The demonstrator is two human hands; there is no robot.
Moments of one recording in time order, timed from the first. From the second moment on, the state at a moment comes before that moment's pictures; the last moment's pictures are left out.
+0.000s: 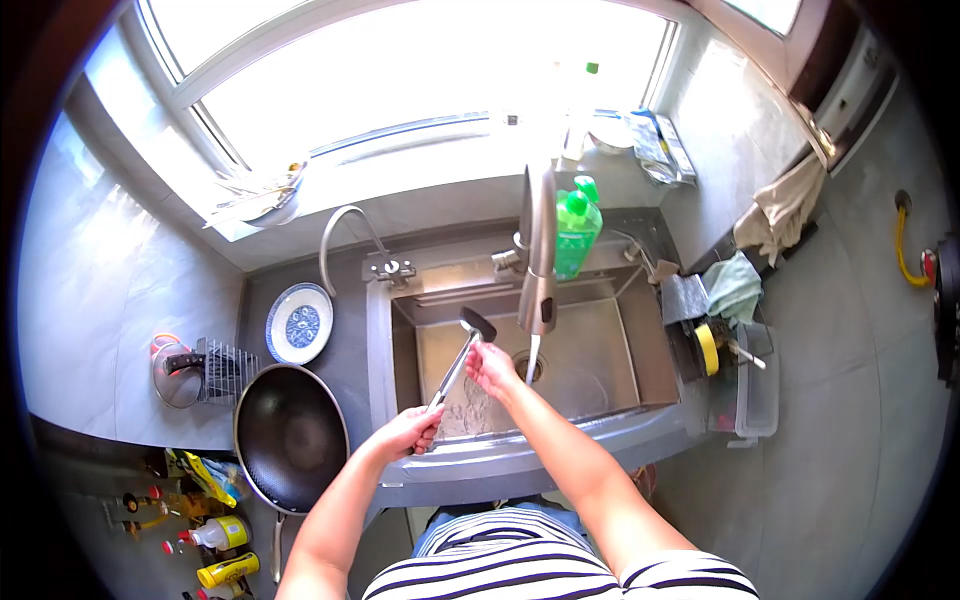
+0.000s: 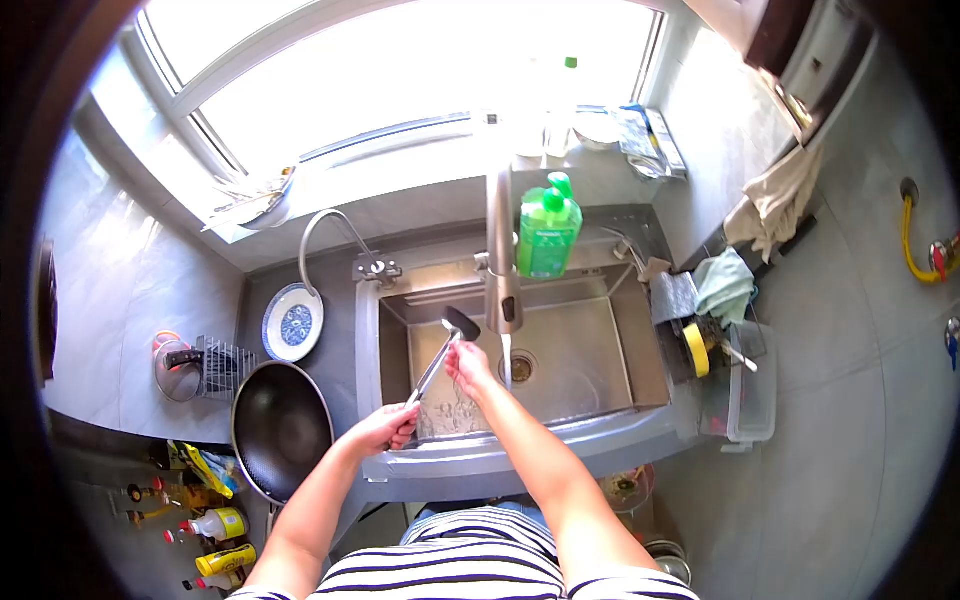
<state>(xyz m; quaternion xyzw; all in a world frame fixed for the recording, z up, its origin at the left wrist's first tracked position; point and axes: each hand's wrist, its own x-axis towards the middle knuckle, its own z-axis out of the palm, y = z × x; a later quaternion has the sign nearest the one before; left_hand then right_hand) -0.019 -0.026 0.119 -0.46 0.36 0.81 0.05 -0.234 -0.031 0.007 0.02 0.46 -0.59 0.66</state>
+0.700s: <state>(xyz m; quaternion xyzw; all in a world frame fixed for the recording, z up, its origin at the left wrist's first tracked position) 0.006 -0.044 0.098 -0.47 0.39 0.79 -0.03 -0.291 -0.159 0.029 0.20 0.17 -0.82 0.51</state>
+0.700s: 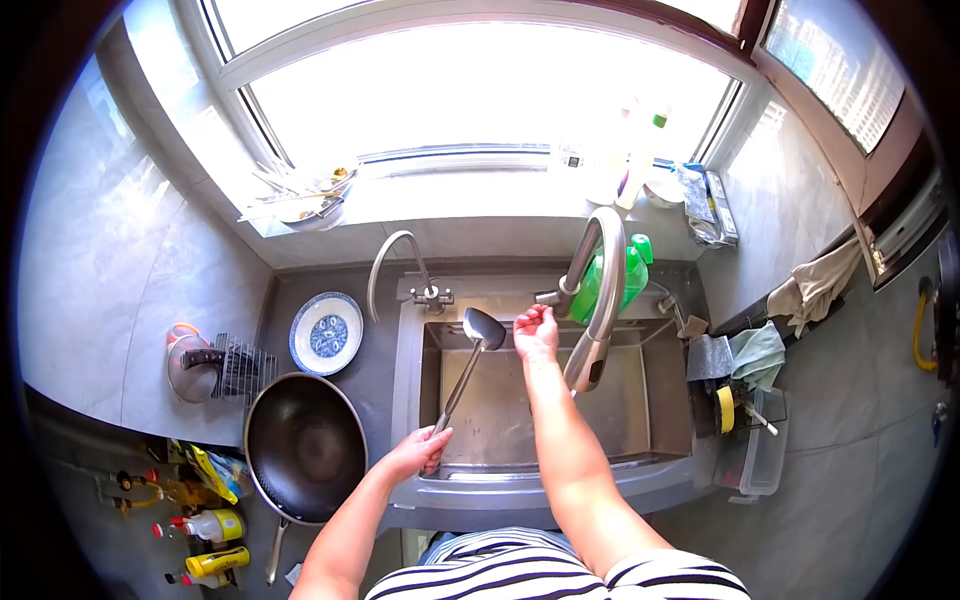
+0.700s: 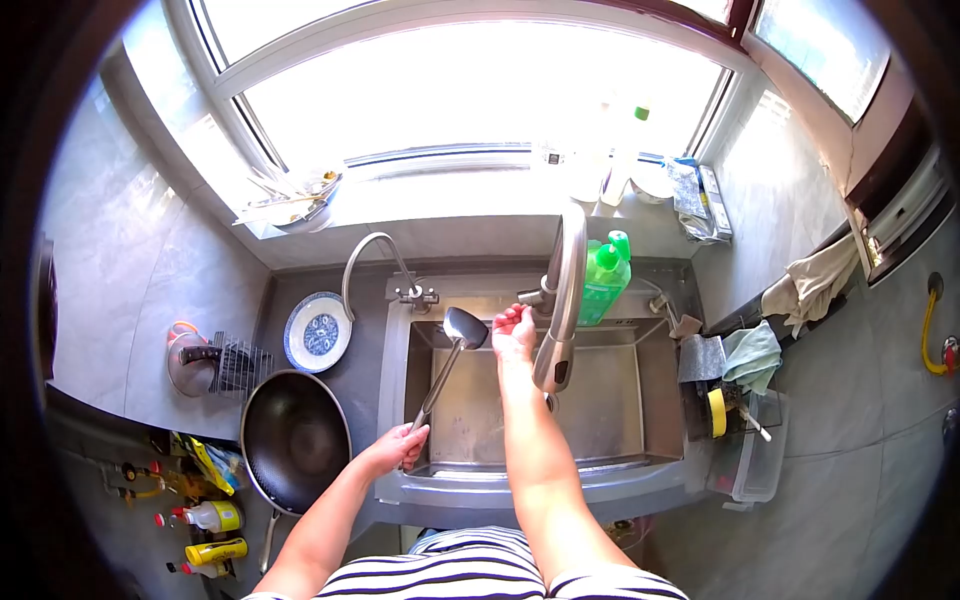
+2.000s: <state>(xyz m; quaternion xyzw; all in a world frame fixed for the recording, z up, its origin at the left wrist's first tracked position) 0.163 0.121 0.143 -0.82 0.56 0.11 -0.08 0.073 -0.038 0.090 -0.53 0.42 -0.12 0.73</state>
